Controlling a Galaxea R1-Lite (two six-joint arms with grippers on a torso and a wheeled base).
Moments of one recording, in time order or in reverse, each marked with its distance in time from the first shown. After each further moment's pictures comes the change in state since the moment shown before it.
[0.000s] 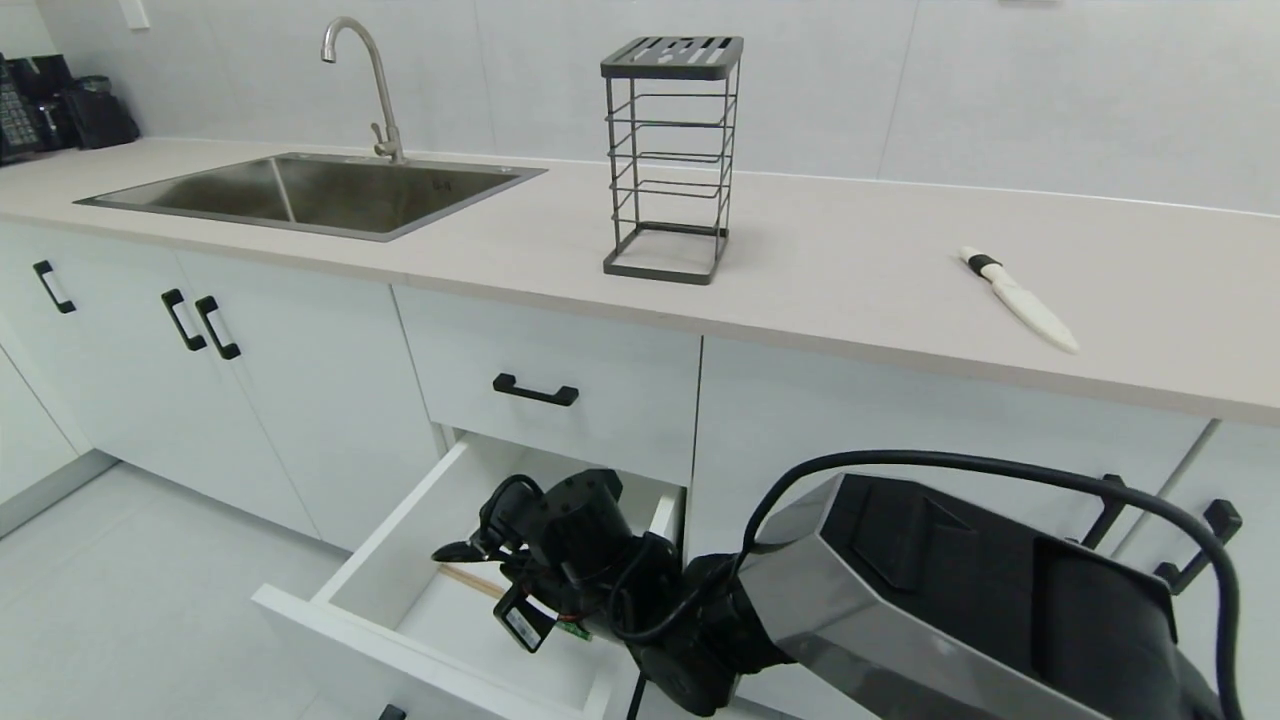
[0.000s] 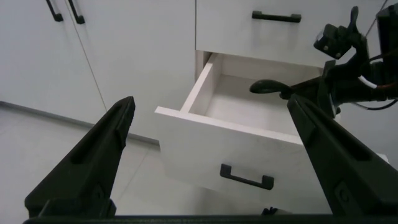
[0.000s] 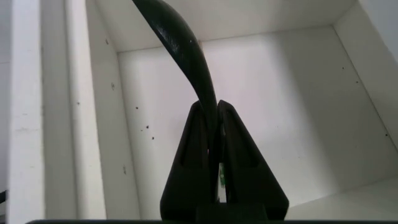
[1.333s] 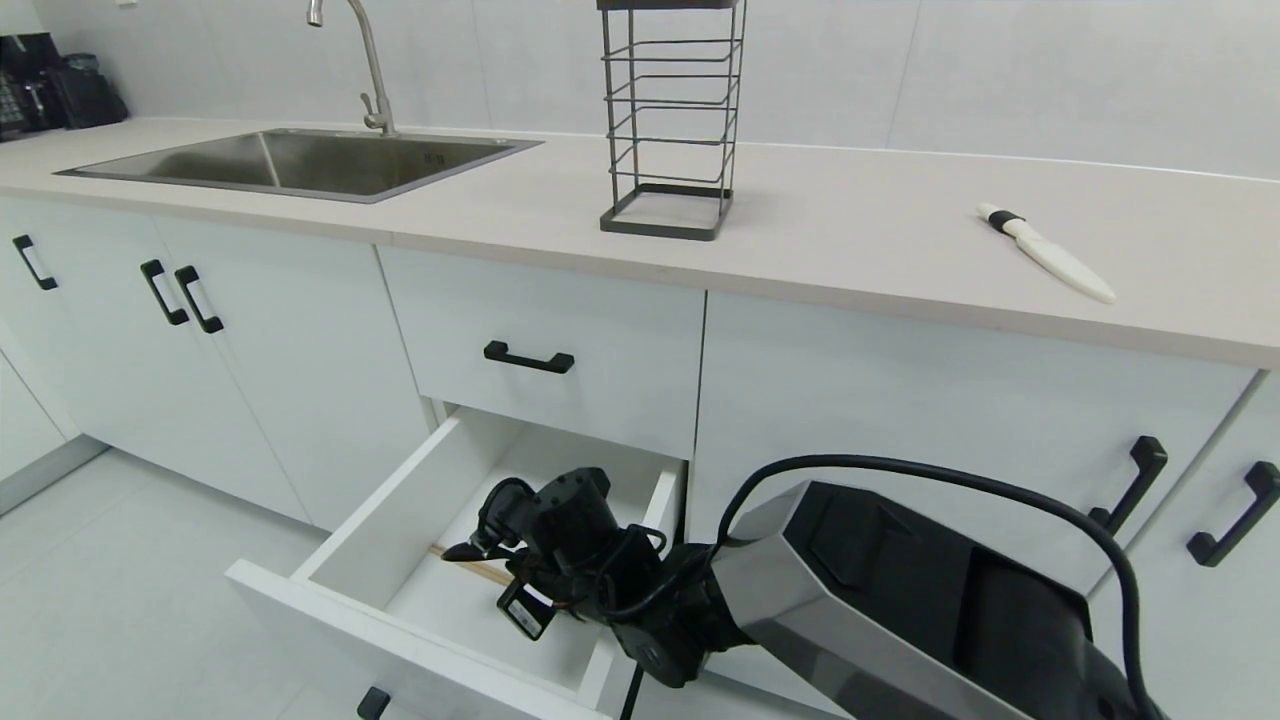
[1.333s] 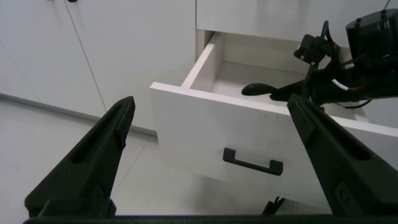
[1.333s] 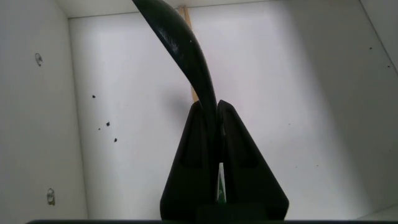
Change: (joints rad) left arm -0.001 0.000 0.000 0.000 0.000 0.000; right arm -0.036 0.109 -0.164 0.105 -0.002 -0.047
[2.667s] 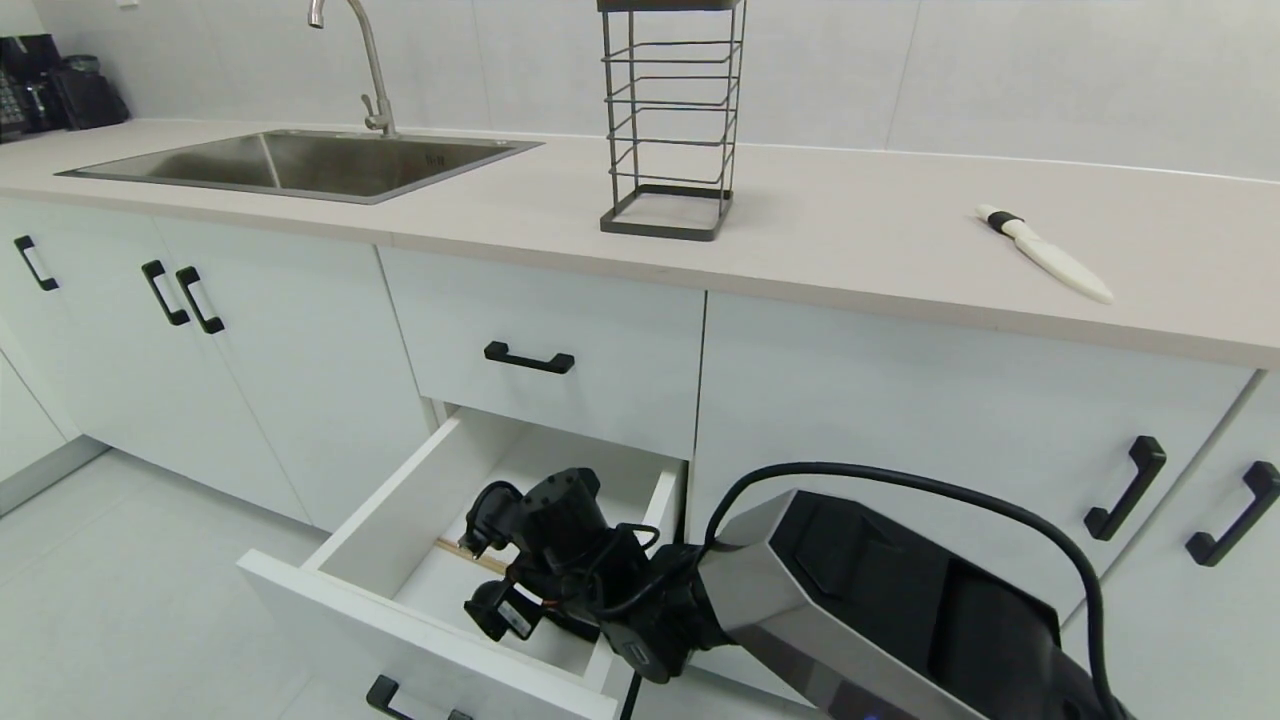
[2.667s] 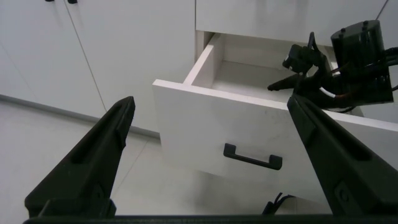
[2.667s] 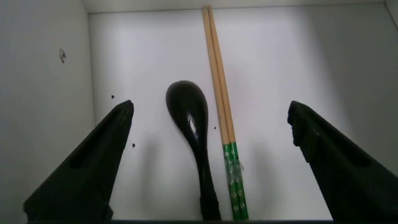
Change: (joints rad) left arm 0.001 0.000 0.000 0.000 0.000 0.000; right arm 0.011 0.040 -0.085 0.023 0.031 -0.030
